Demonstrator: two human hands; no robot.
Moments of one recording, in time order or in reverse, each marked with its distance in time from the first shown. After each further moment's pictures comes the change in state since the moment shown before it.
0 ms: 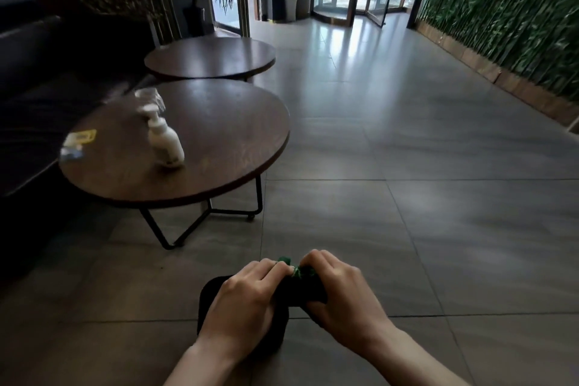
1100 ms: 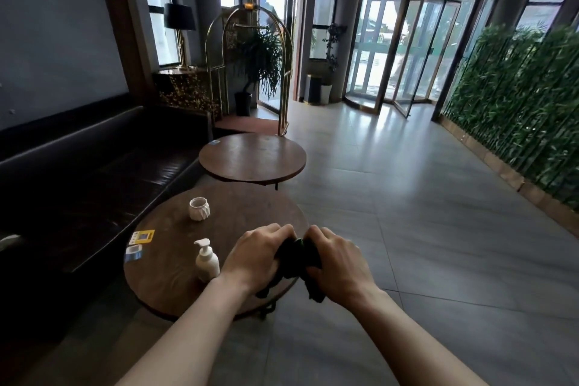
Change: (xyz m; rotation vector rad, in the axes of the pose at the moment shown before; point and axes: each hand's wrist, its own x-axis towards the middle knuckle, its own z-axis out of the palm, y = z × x) left_hand 0.221 0.048 -0.342 0.019 0.224 -0.056; right_hand 0.225 -0.174 -0.312 -0.269 0.114 -0.121
